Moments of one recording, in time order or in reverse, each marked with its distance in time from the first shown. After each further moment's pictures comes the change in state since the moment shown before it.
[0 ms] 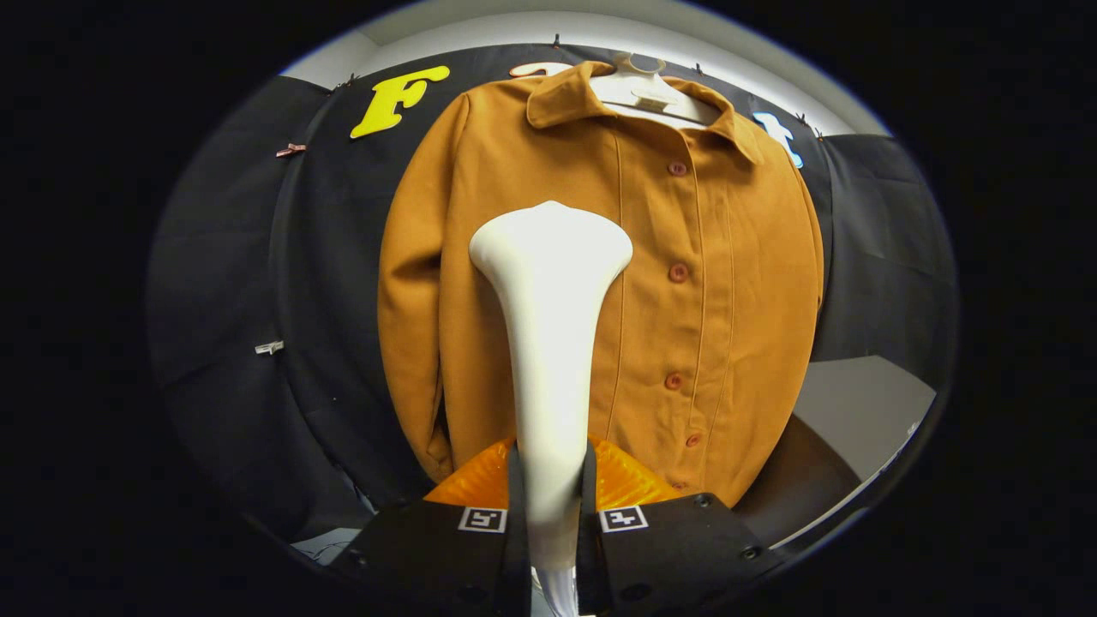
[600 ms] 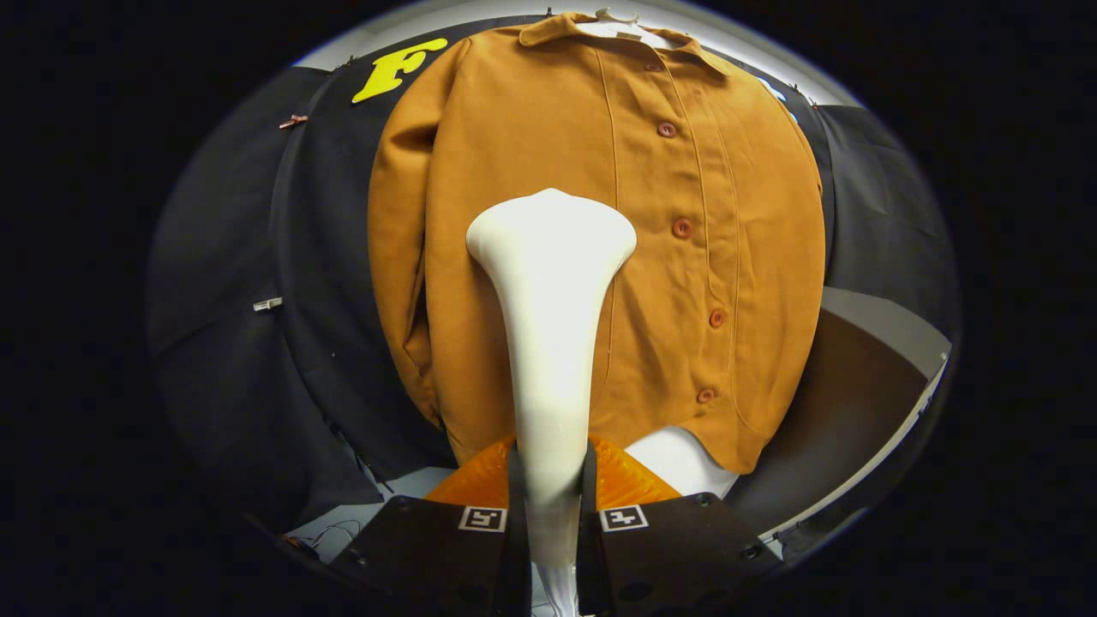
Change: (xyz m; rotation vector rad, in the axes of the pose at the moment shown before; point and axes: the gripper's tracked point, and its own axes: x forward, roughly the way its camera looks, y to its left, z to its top) arm 0.002 -0.010 -0.121 0.012 0.129 0.013
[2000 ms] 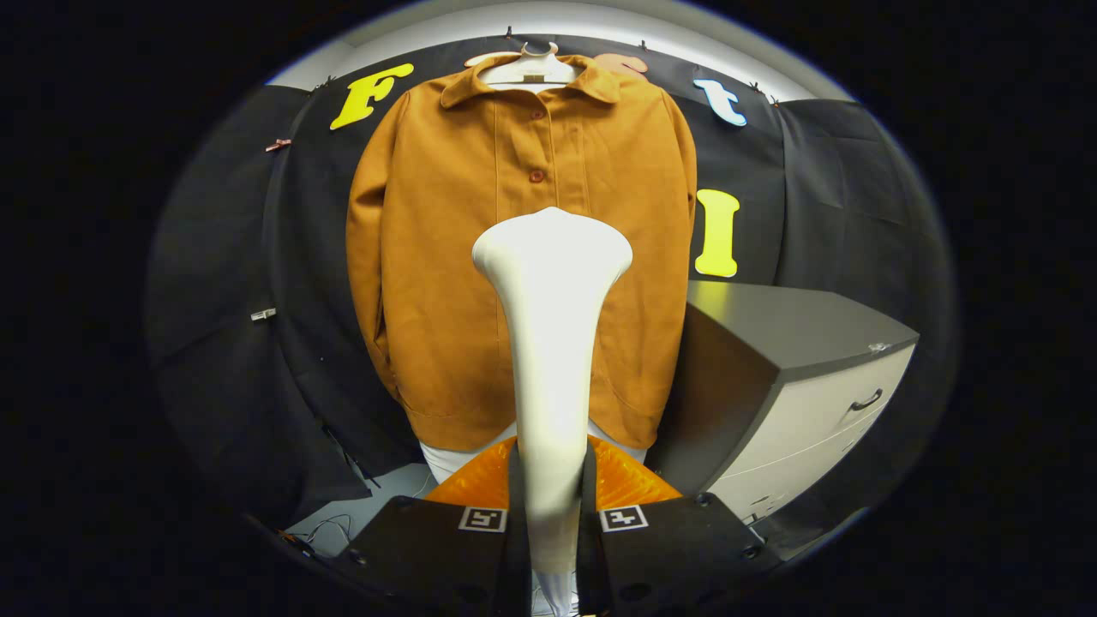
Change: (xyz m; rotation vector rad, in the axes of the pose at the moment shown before) arm -0.123 -0.098 0.033 0.029 -0.055 -0.064
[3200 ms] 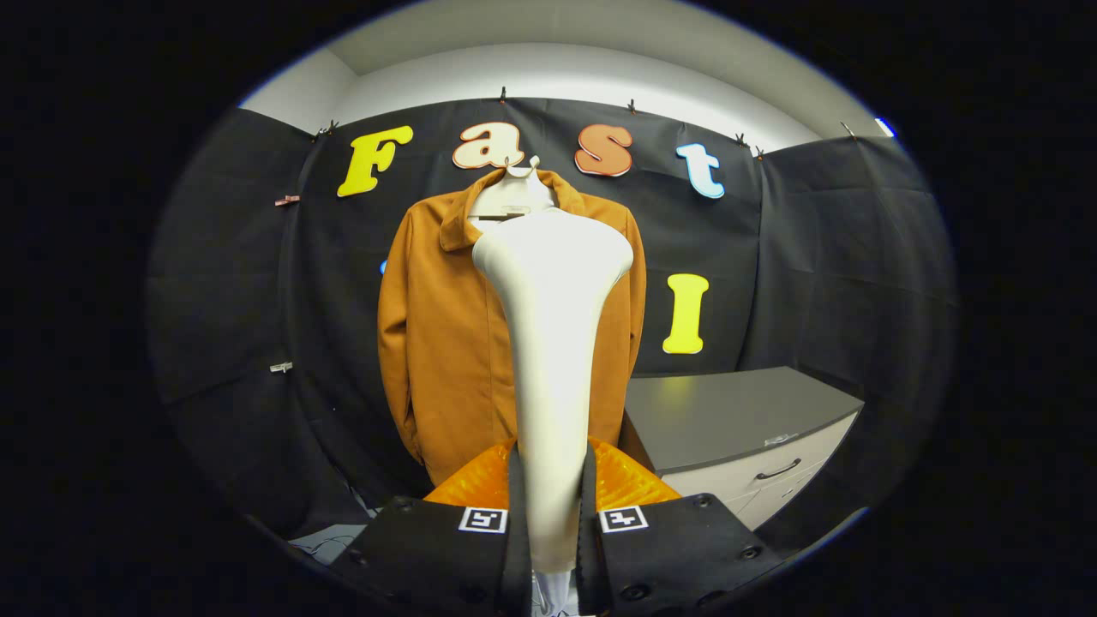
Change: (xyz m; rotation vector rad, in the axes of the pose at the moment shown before) arm -0.117 -0.025 0.142 -0.012 -0.189 -0.018
